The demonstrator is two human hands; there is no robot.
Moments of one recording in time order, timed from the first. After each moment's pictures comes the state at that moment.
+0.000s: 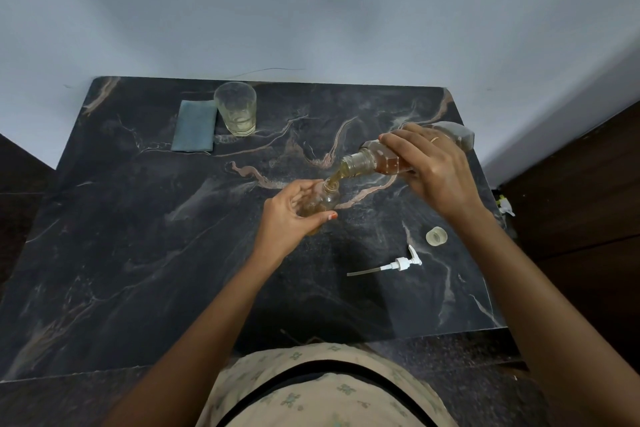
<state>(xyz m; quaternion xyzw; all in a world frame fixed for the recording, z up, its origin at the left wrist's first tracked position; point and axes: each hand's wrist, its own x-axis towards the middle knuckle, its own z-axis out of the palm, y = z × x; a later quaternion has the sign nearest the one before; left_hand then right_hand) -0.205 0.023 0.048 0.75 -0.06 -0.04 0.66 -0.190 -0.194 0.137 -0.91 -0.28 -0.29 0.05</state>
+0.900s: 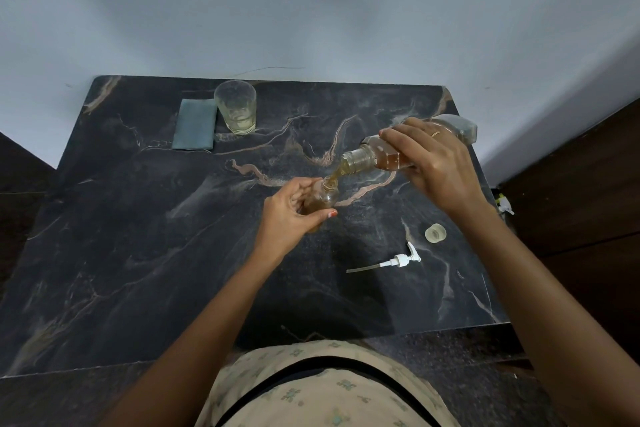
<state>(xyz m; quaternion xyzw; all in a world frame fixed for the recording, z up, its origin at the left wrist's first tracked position) -0.210 0.022 0.048 0.73 -0.06 -0.04 0.68 -0.194 -0.194 0.143 -0.91 -0.29 -0.29 0.04</state>
